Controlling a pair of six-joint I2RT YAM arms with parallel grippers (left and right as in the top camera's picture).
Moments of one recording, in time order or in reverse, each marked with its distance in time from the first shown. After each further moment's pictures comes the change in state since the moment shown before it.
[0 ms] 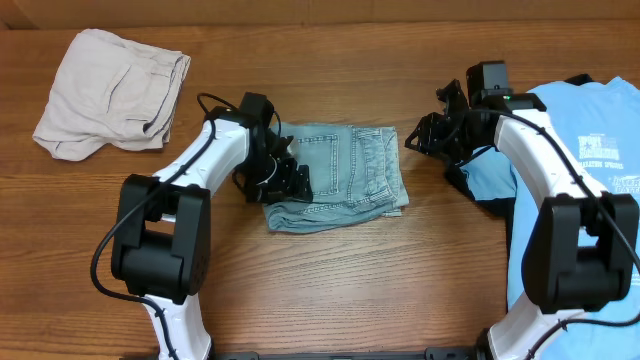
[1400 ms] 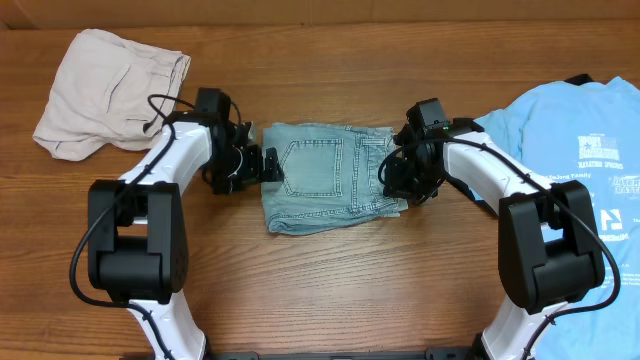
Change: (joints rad) left arm 0.161 -0.026 -0.085 0.196 -0.033 -0.042; right arm 0.200 0.057 -0.176 0.059 0.165 0.111
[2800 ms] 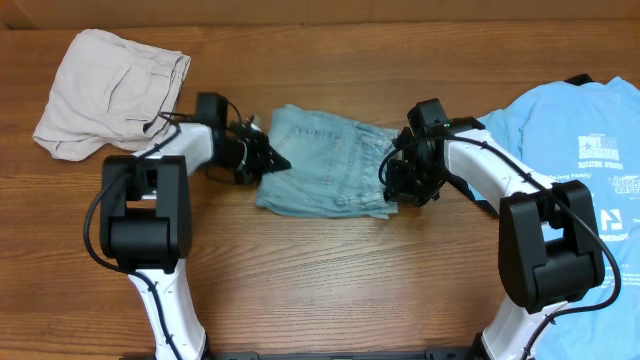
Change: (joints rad) left arm 0.050 0.181 0.056 0.216 0.394 -0.228; right arm -0.003 0.001 0.028 -0.106 -0.031 -0.038
